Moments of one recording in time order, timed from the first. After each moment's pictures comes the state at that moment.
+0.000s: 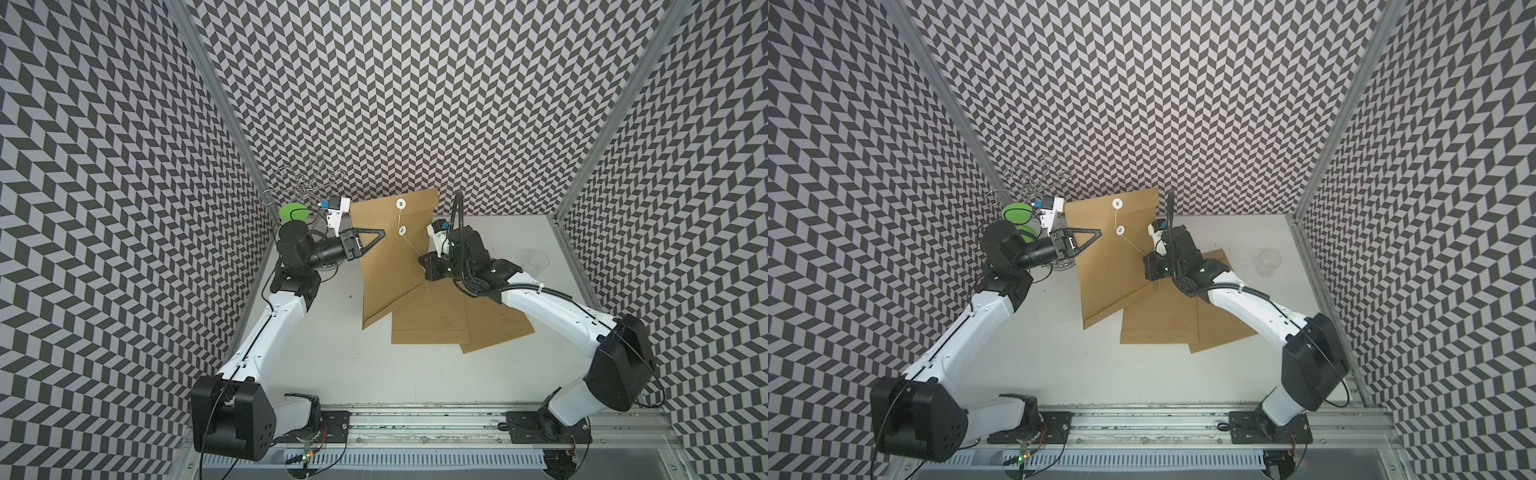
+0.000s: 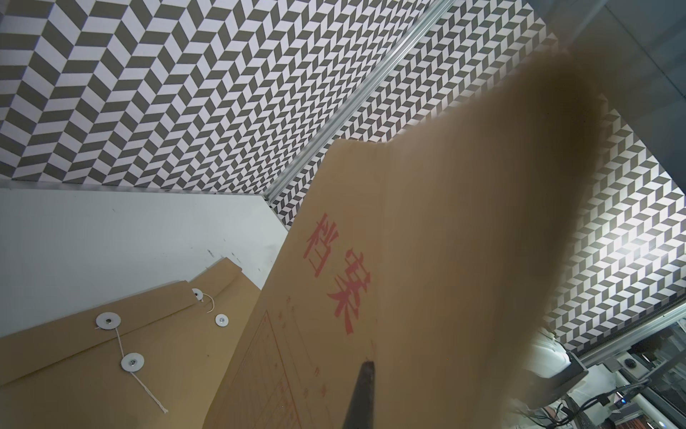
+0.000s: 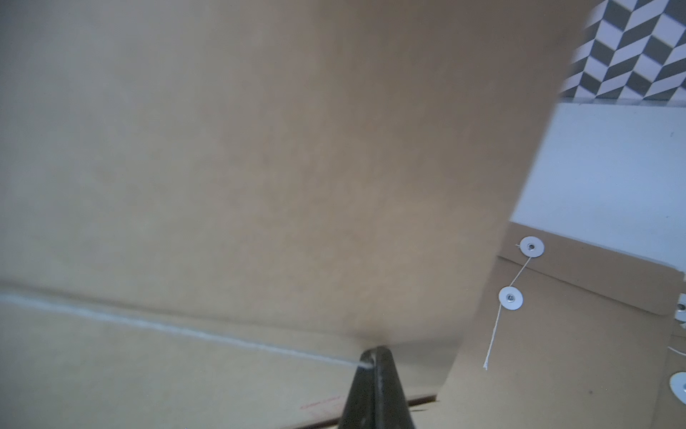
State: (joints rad) left arm -0.14 1.25 1.03 0.33 1.06 -0.89; right arm 0.66 1.57 1.30 -0.27 -0.10 0.35
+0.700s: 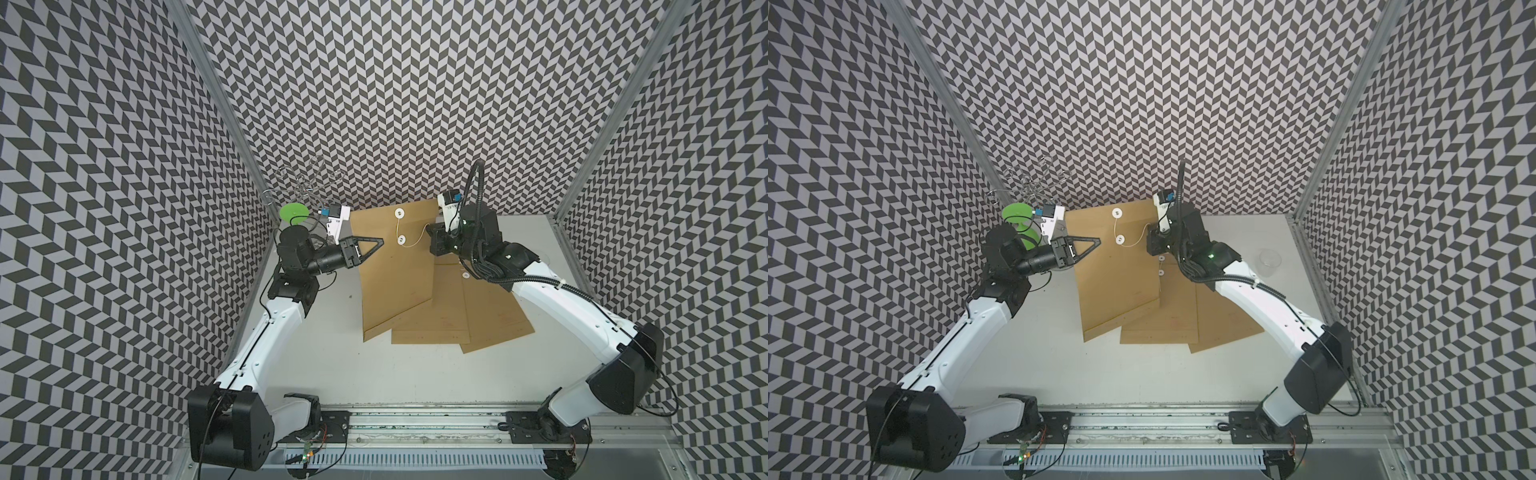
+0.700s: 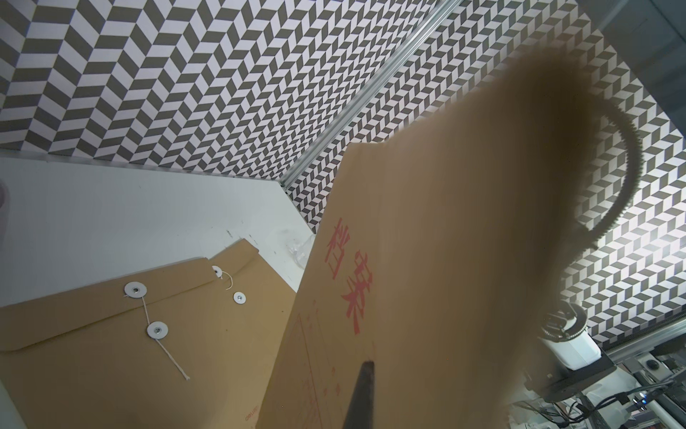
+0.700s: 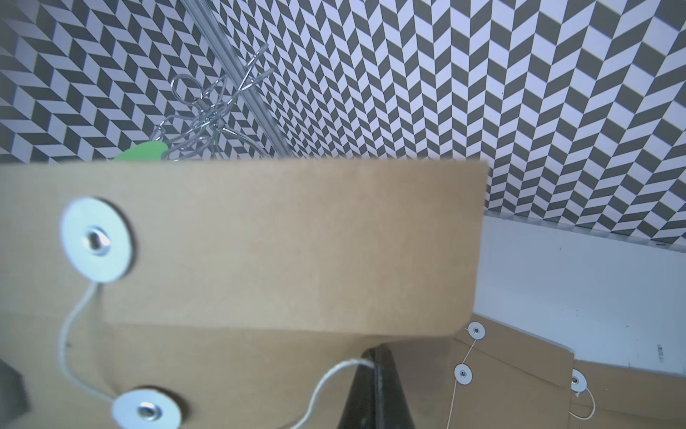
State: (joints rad) left arm -0.13 1.22 0.99 0.22 1.05 -0.80; right arm 0.65 1.56 1.53 -0.33 0.04 0.28
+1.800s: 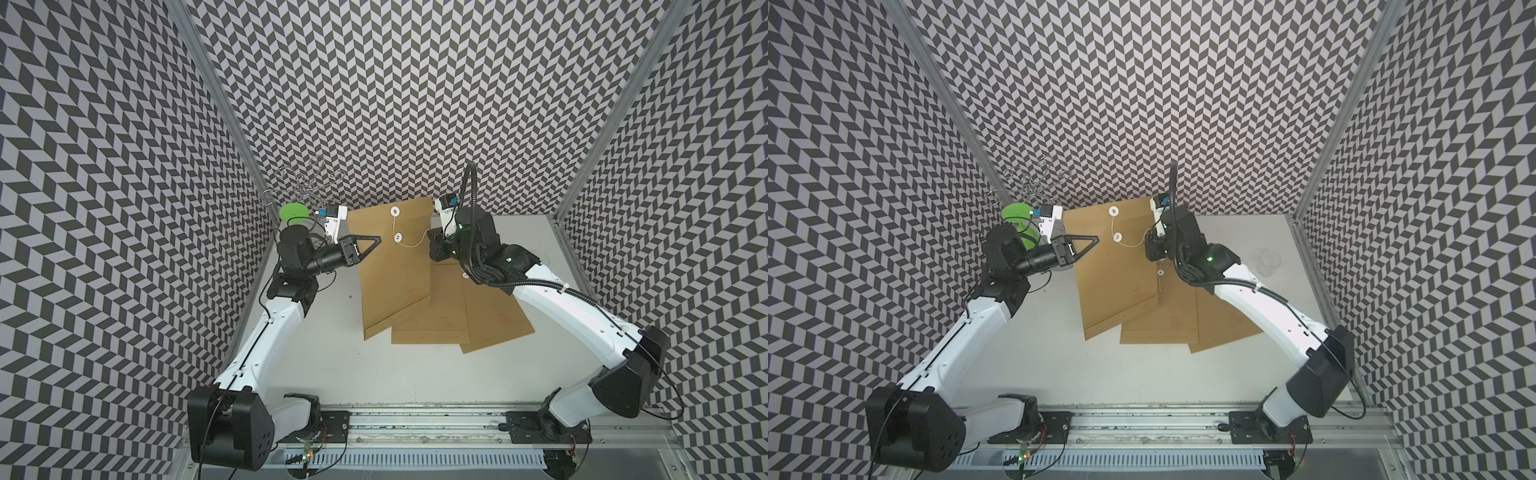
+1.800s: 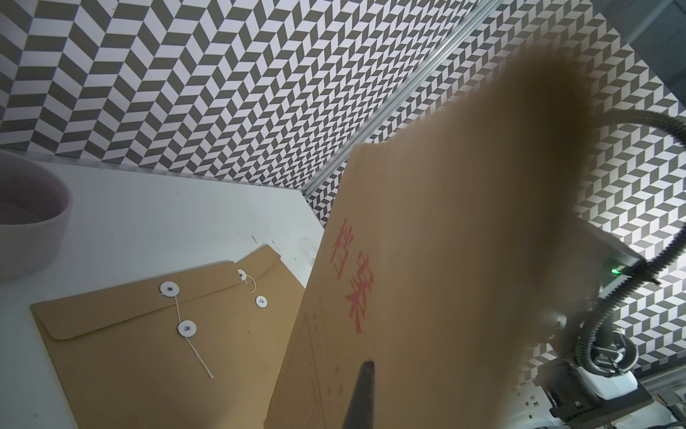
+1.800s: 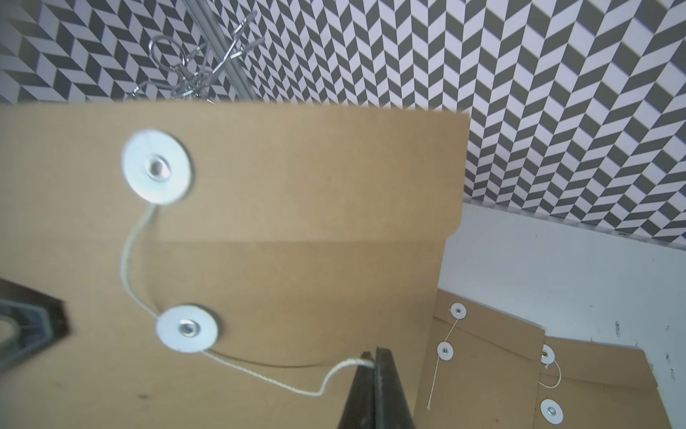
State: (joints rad) left arm -0.12 1.21 0.98 0.18 0.97 -0.77; right arm 0.70 1.54 1.56 -0.43 0.13 0.25
